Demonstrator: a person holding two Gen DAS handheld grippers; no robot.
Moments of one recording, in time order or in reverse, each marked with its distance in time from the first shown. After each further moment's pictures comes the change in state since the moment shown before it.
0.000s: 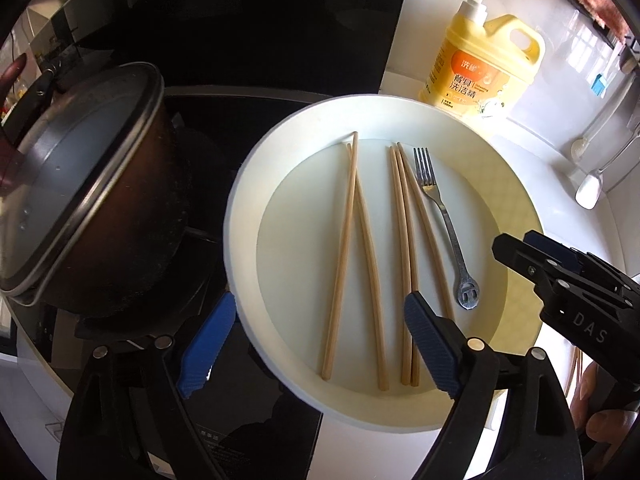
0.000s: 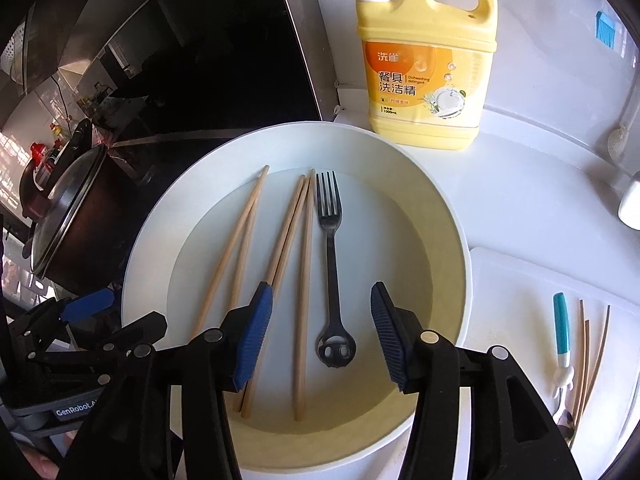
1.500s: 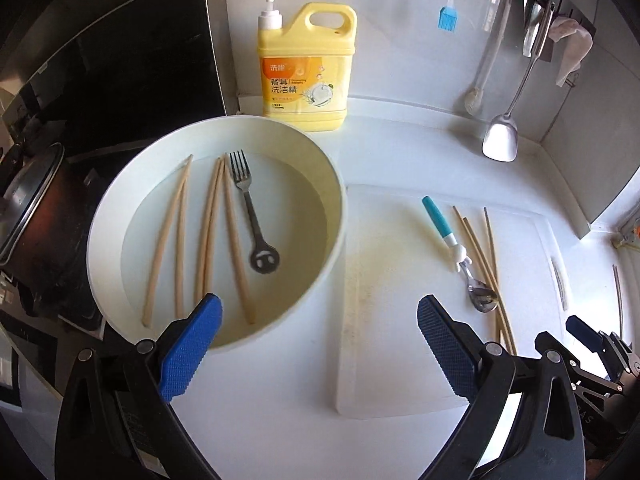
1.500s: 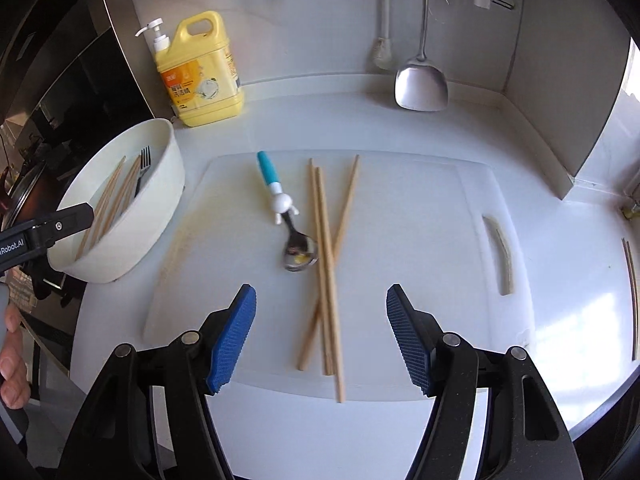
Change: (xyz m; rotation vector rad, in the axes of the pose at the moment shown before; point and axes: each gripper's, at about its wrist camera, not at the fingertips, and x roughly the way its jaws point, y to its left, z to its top) left arm -0.047 -0.188 -0.067 0.170 -0.131 -0.061; right arm -0.138 -0.192 -0.188 0.206 -0.109 -0.240
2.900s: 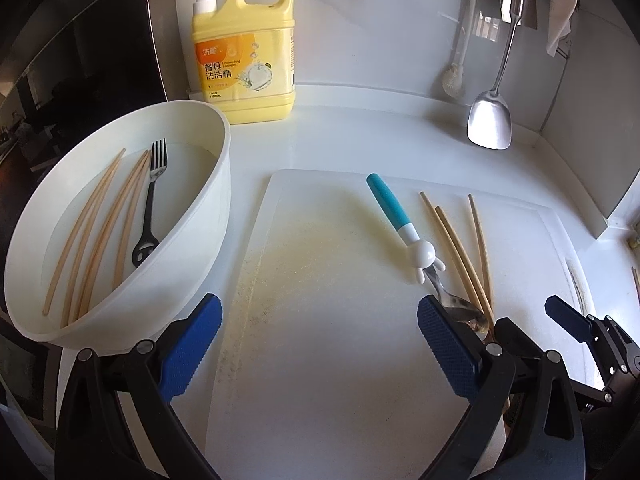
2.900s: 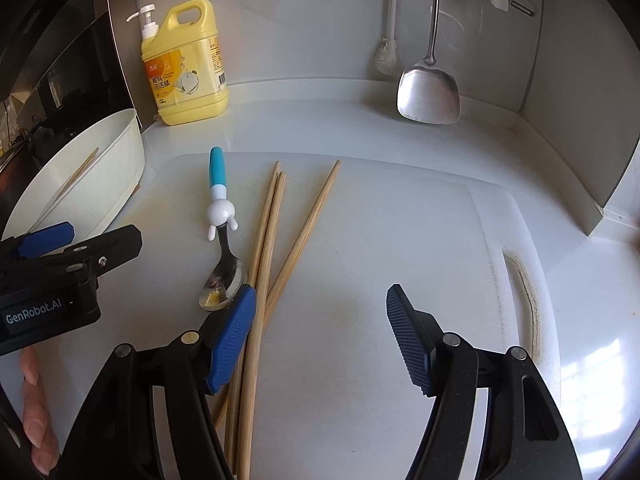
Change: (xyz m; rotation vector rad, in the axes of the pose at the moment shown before) left arm 0.083 -0.082 -0.030 0.010 -0.094 0.012; right arm 0.075 -0.022 0.005 -0.105 -0.109 -0.019
